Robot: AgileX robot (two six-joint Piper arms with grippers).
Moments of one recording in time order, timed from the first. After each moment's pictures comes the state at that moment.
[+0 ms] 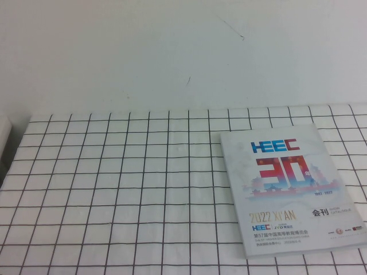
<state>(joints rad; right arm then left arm) 0.35 0.41 -0.45 0.20 0.60 -0.48 -0.03 0.00 0.02 -0.16 0.36 0.03</state>
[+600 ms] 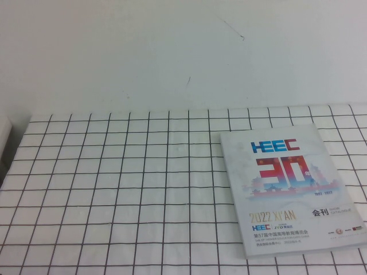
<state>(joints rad) 0.18 0.26 -0.36 0.21 0.60 -0.48 -0.03 -0.01 0.02 -0.16 0.36 0.03</state>
